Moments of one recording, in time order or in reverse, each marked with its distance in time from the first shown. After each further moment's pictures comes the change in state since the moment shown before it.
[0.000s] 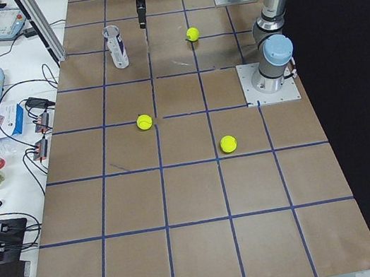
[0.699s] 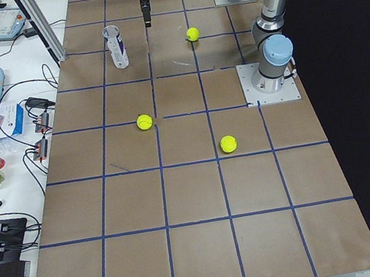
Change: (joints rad) left arm 0.017 0.012 0.033 -0.127 -0.004 -0.014; right arm 0.000 -0.012 0.002 0.004 -0.009 0.000
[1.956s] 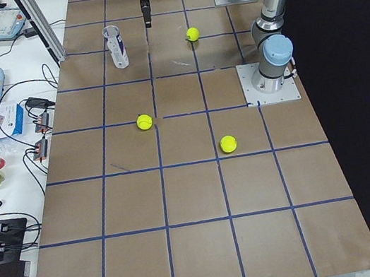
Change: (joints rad) left arm 0.008 0.003 0.003 -0.004 -0.003 0.003; right arm -0.008 0.005 -0.018 -0.011 0.006 0.006
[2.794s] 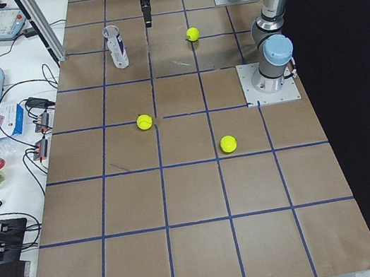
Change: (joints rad) left arm -0.001 0.004 -0.001 0.000 0.005 0.000; right arm 0.002 0.005 -0.002 -0.007 -0.002 0.000
